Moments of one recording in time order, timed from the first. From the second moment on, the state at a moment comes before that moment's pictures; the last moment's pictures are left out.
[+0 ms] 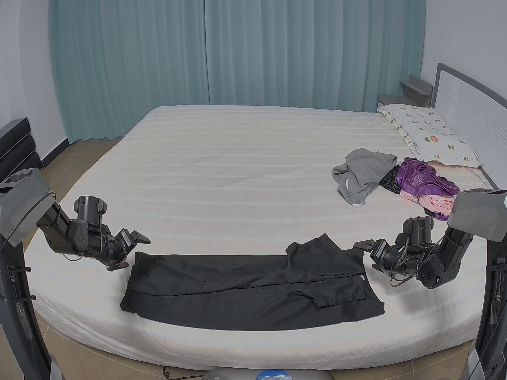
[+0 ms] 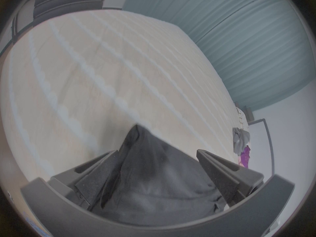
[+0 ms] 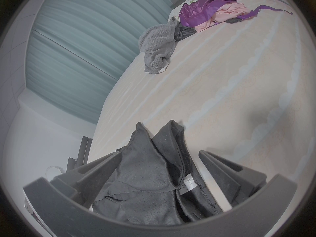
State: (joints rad) left arm 0.11 2.27 -1.02 -0.36 -0.33 -0.64; right arm 0.09 2.36 -0.72 -1.01 0.26 0.78
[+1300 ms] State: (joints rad) left arm 0.08 2.15 -0.71 -0.40 -0.27 -0.53; right arm 0.10 2.34 -0.65 -1.08 0.26 0.79
